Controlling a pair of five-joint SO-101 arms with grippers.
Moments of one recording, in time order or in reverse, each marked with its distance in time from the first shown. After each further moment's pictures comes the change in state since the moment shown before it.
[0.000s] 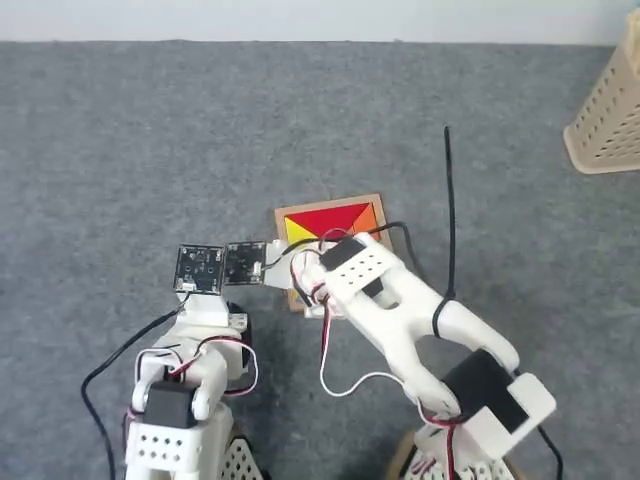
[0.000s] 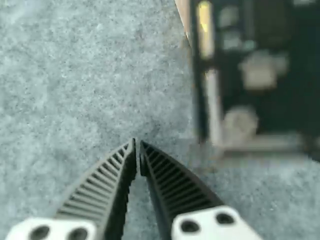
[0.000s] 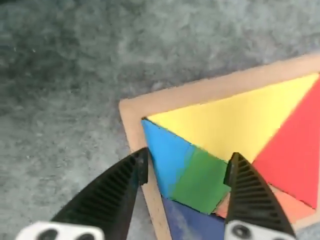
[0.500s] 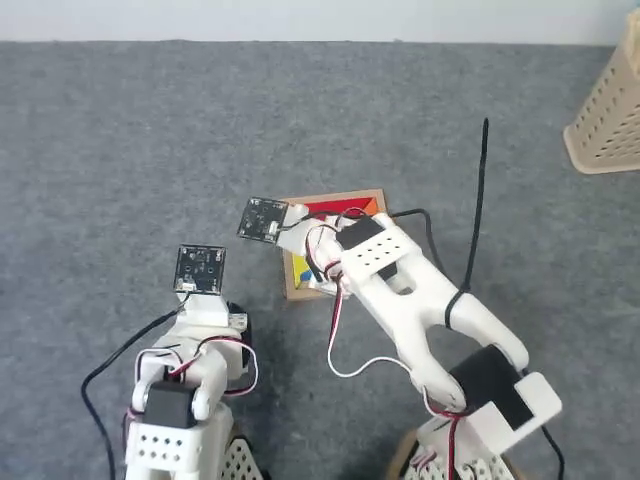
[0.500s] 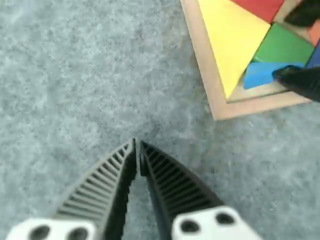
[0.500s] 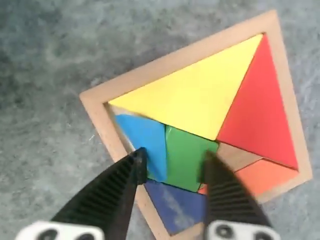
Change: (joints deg) left arm 0.0 0.0 0.0 0.0 0.0; right arm 4.7 0.1 -4.0 0.4 -8.6
